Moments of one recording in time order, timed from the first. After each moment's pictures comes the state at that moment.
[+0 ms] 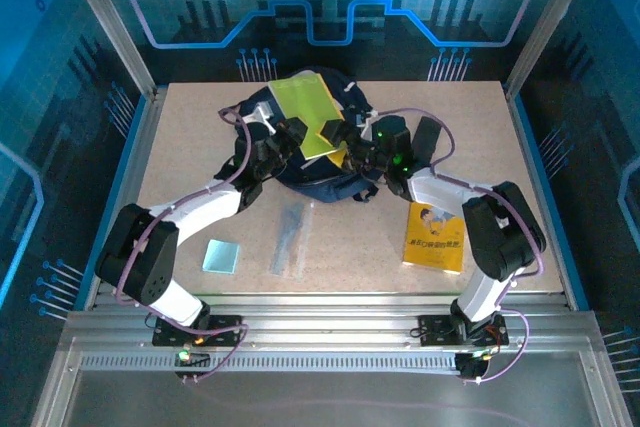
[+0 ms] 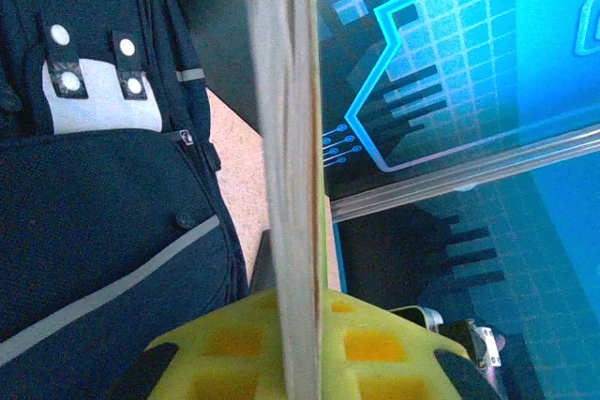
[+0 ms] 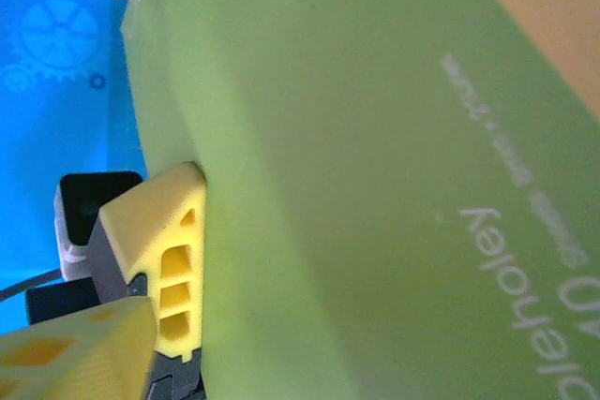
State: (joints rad) left arm -0.42 1.55 0.91 0.50 0.05 -1.12; right arm 0.47 1.72 1.01 0.50 -0.55 1.32
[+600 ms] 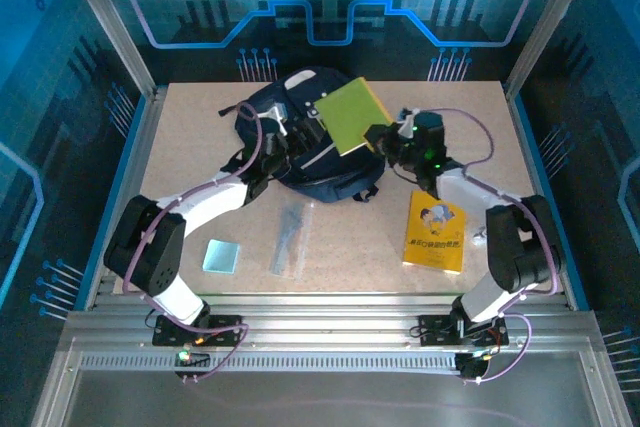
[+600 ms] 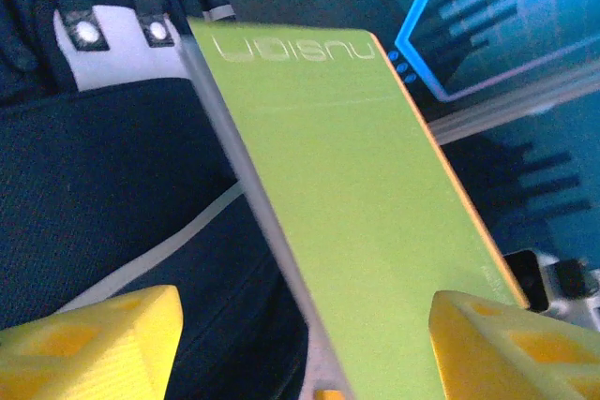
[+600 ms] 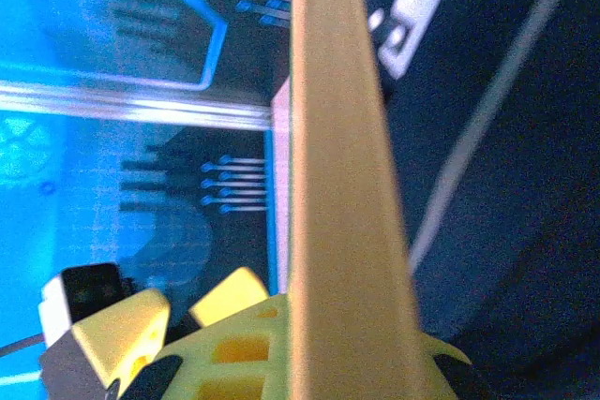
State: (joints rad) left arm -0.43 1.63 1.02 0.28 0.14 -0.92; right arm 0.24 1.58 0.95 0.27 -0.51 1.14
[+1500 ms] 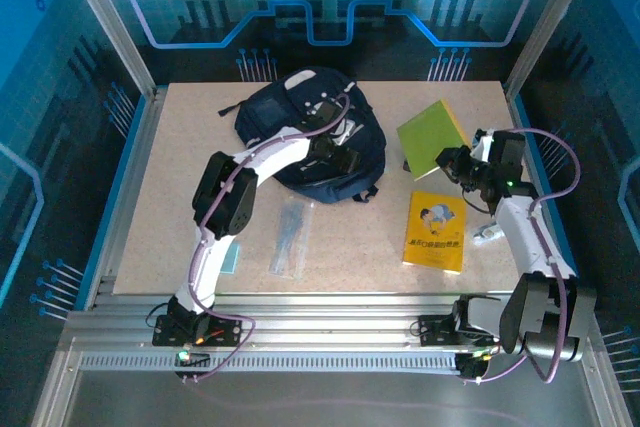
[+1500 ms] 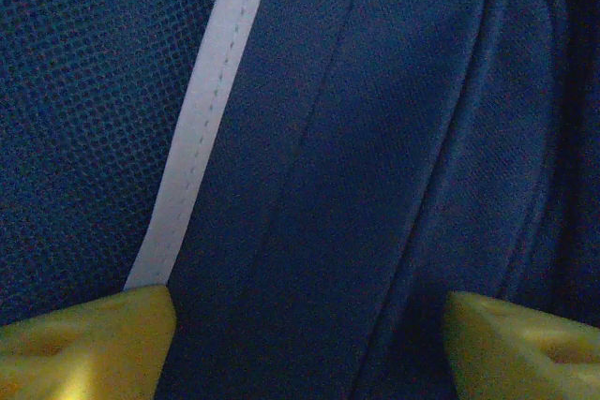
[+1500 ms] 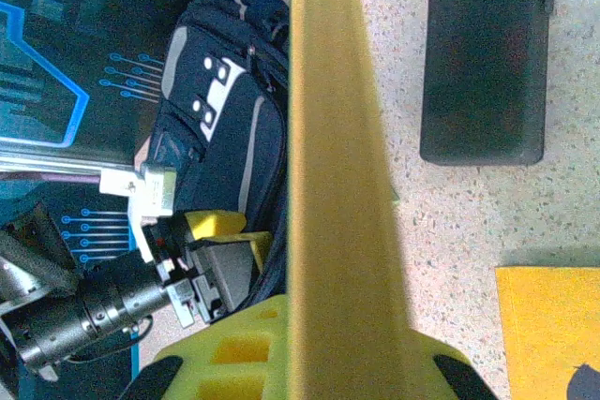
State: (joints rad) left arm -0.53 2.28 1.88 -0.65 0.09 -0.14; right arm -0.16 1.21 0.83 -0.29 -0.58 0.71
